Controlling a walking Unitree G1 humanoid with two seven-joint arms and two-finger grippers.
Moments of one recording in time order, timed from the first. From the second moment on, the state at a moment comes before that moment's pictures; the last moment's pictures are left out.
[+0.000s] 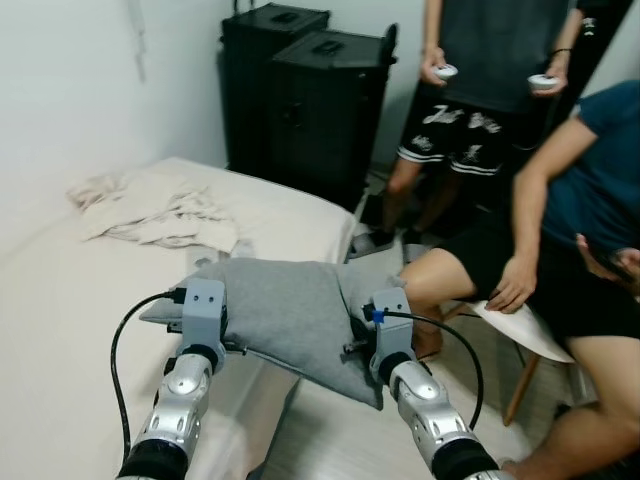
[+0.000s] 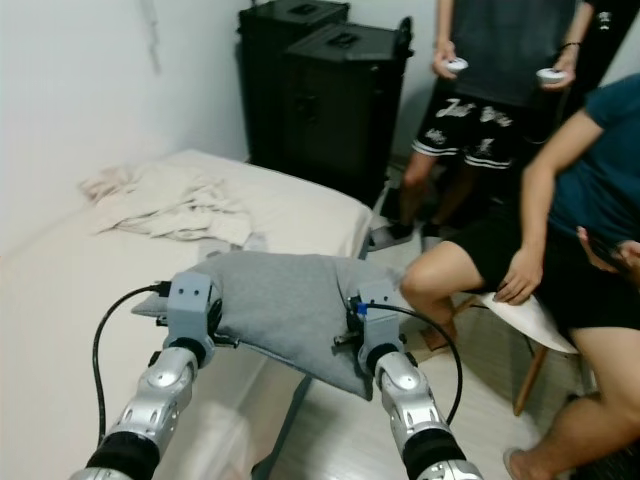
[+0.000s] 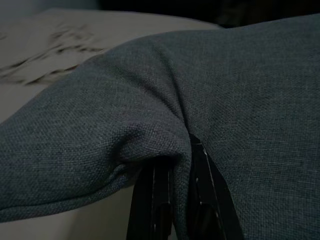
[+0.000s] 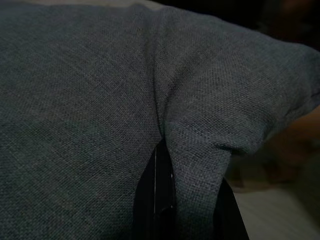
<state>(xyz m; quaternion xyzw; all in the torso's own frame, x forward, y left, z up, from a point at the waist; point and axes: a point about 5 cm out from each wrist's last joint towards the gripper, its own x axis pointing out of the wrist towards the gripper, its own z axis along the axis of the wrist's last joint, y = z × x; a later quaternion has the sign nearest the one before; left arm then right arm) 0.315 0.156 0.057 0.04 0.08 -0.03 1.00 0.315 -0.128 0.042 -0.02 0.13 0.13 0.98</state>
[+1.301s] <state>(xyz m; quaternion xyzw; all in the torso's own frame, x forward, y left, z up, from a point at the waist) 0.317 0.148 0.054 0.04 0.09 -0.04 0.99 0.313 -0.130 0.033 -0.01 0.15 0.11 0.98</state>
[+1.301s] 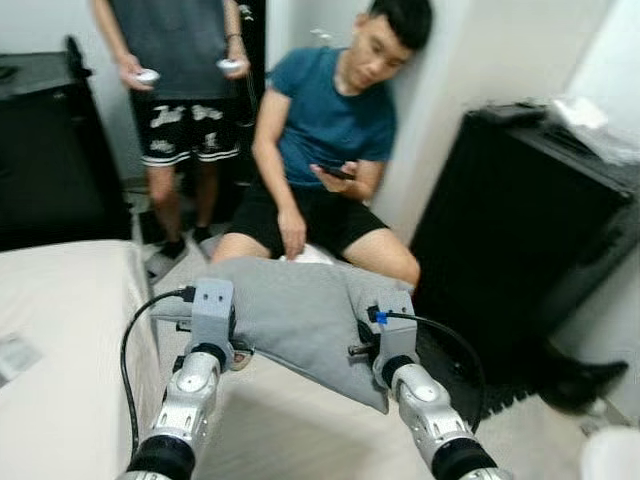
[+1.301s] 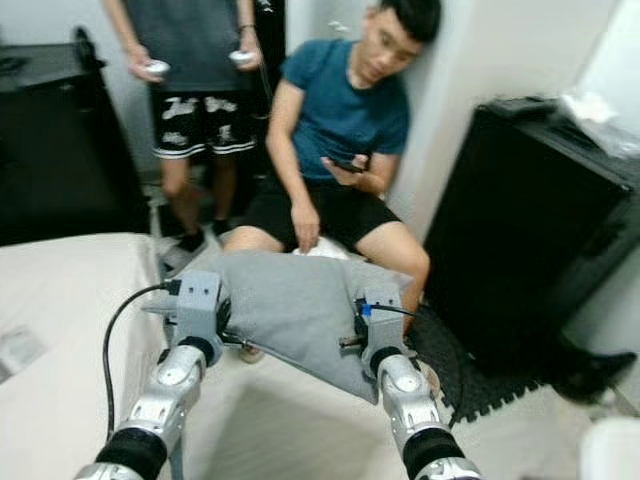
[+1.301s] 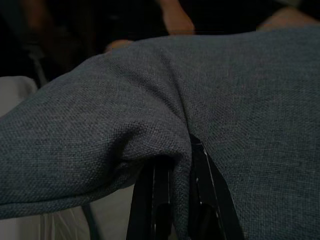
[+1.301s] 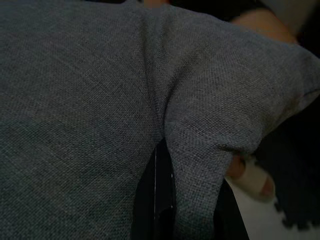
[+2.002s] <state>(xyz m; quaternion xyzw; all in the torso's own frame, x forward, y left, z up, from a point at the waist) 0.319 0.138 0.058 0.04 0.08 -0.06 0.99 0.316 -0.144 0.035 -0.02 0.15 0.07 0.99</state>
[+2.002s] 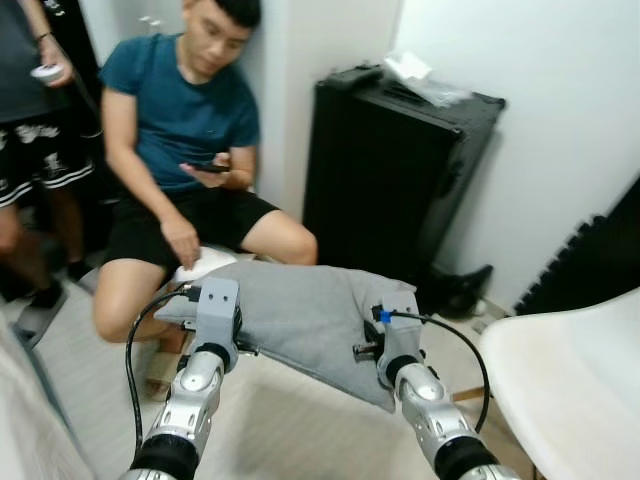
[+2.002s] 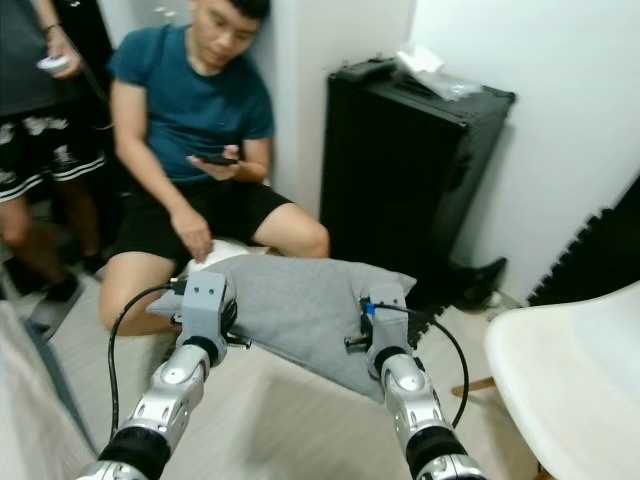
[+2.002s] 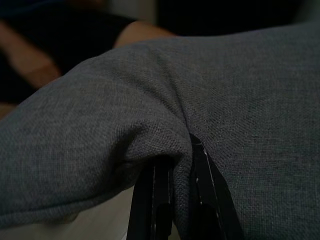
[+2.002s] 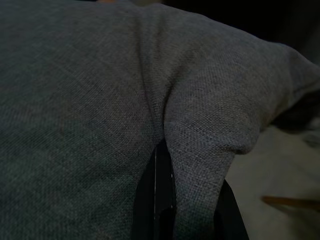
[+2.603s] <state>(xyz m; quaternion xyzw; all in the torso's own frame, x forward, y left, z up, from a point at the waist) 0.319 0.136 0.063 0.04 0.07 -0.07 0.99 0.319 -0.144 0.040 0.00 0.13 0.04 0.99</state>
